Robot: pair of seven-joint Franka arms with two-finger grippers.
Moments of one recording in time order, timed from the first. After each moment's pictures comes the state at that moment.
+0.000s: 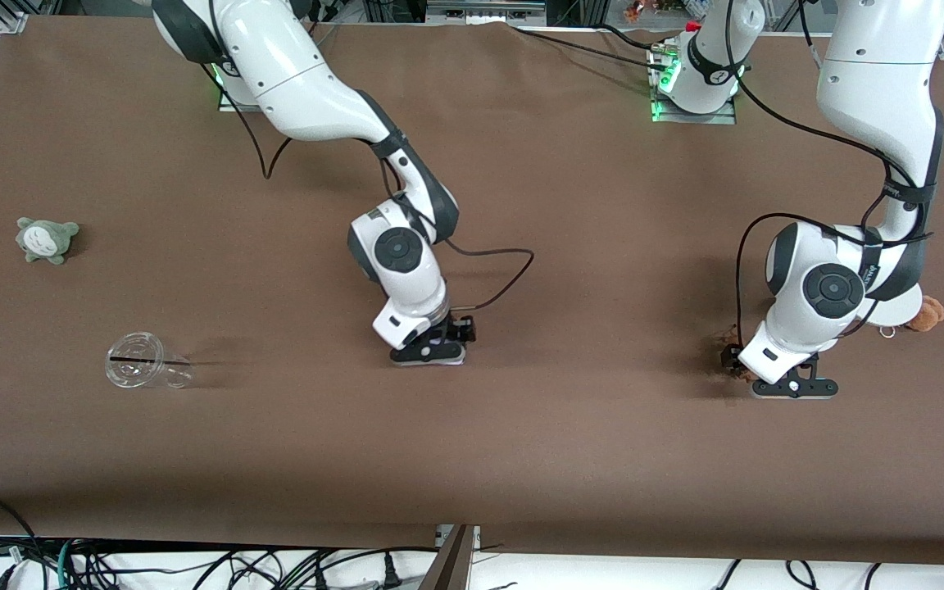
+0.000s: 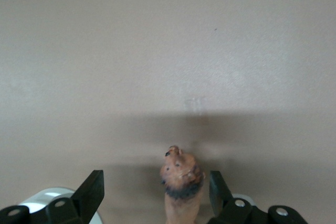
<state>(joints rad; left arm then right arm) -0.09 0.59 0.07 -1.78 0.23 2.44 -0.18 0.66 0.95 -0.07 -1.29 0.04 2.45 0.54</state>
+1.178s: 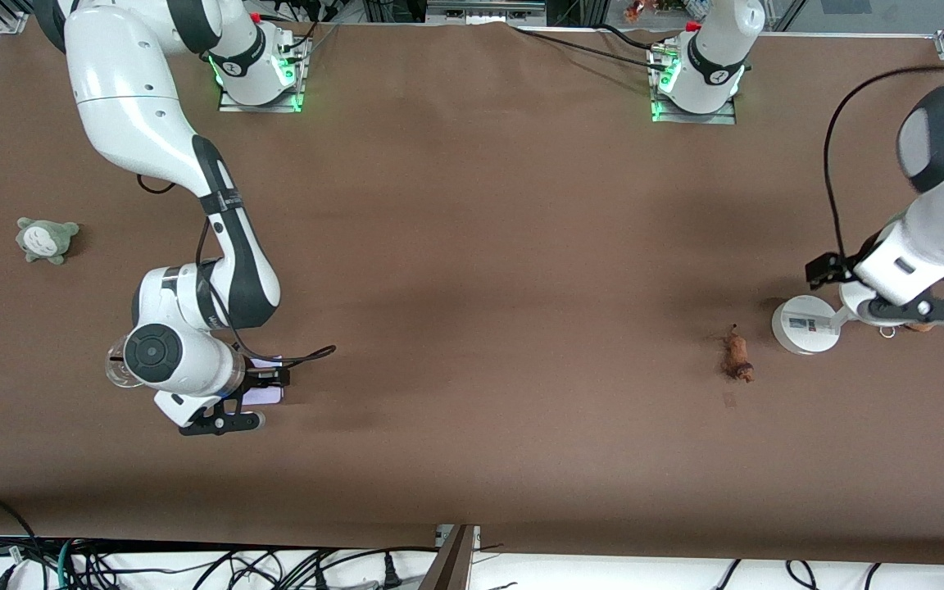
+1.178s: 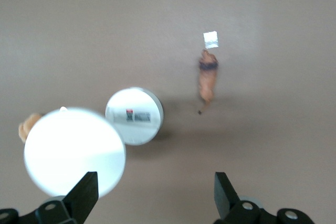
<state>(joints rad) -0.03 0.13 0.07 -1.77 0.10 1.84 0.03 0.25 0.88 -0.10 -1.26 0.03 2.09 0.07</state>
